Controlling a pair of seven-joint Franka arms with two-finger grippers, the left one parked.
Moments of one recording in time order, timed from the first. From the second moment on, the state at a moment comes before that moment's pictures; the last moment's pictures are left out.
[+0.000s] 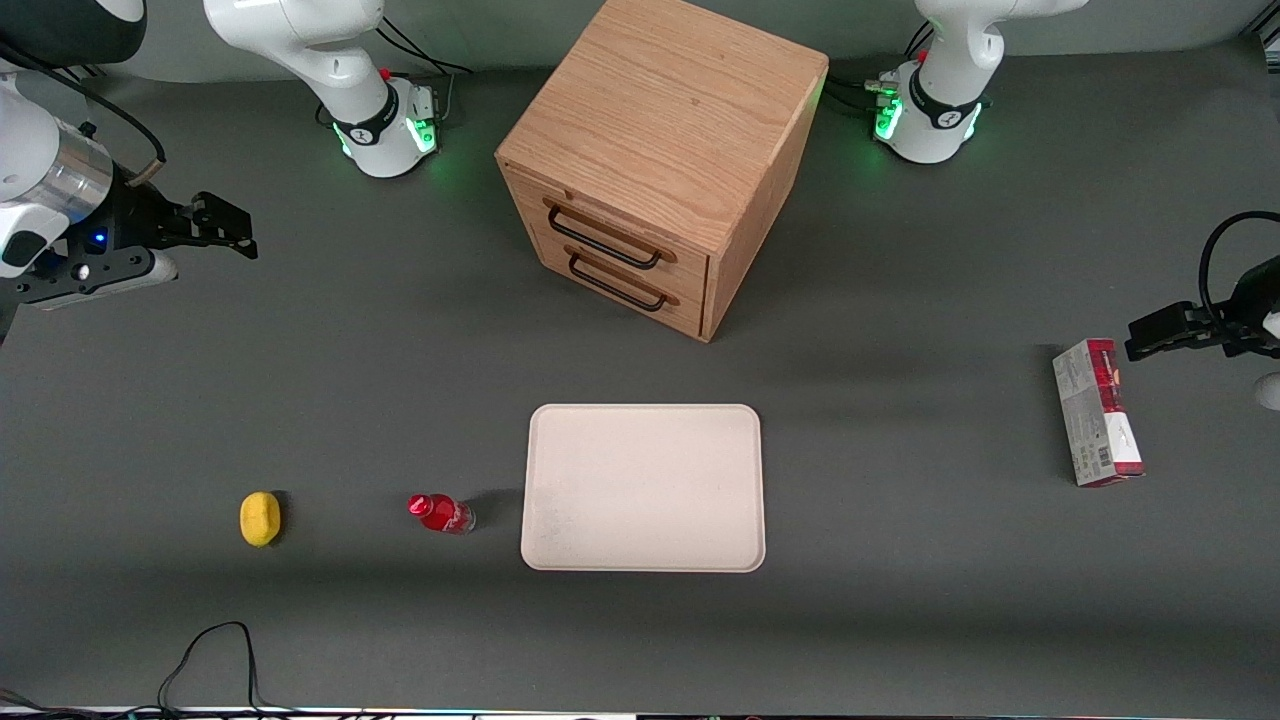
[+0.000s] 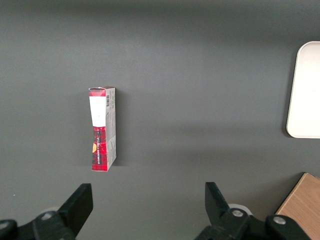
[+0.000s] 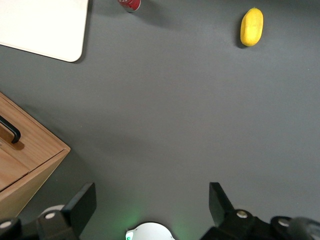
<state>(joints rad) 0.13 -0.10 -0.04 -1.74 0.02 1.53 -0.13</state>
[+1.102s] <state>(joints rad) 0.15 -0.09 -0.06 -1.73 0.02 1.51 -0.13</state>
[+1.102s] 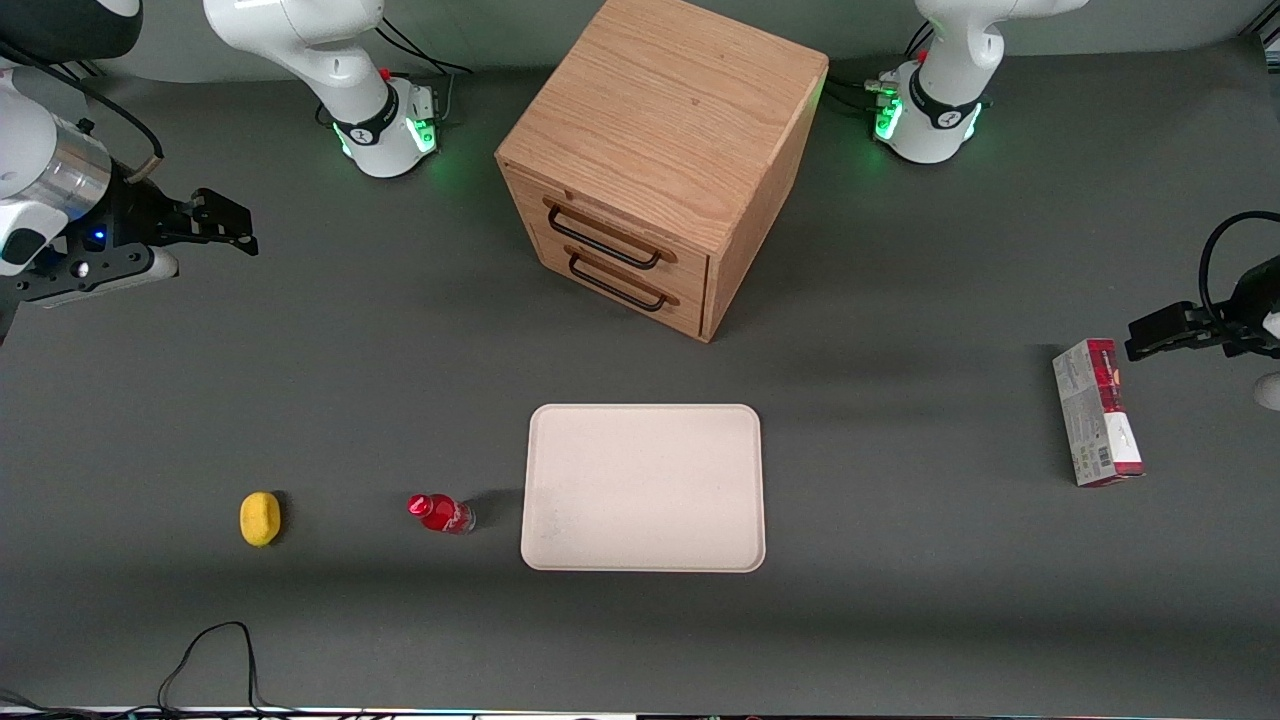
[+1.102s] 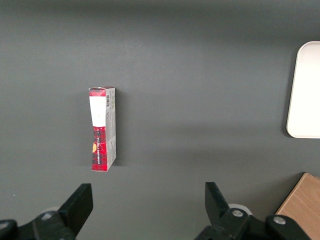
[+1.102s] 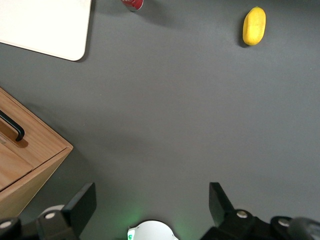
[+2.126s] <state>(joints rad) 0.25 0.63 0.01 -0.87 0.05 1.35 0.25</state>
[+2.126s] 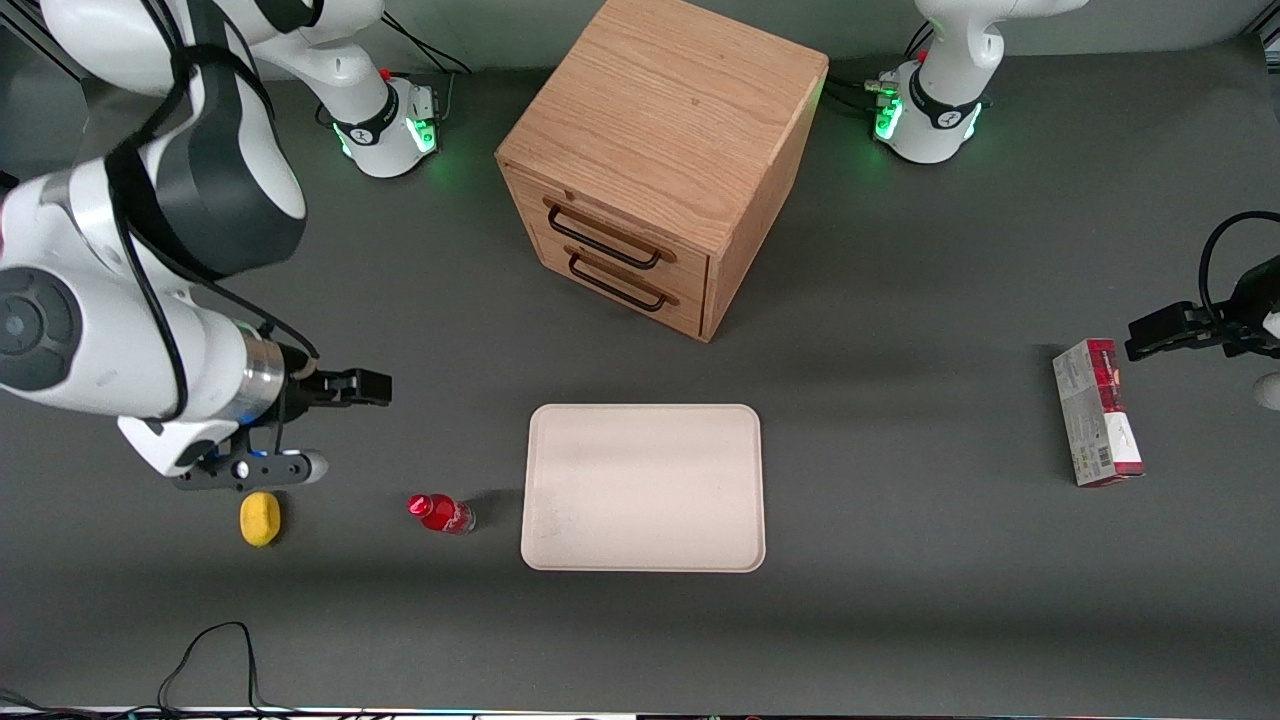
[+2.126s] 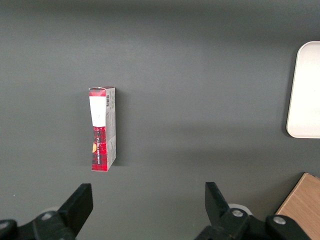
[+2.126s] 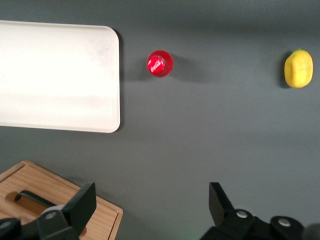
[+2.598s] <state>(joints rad) 0.26 0.75 0.01 -0.85 0.05 1.48 0.25</state>
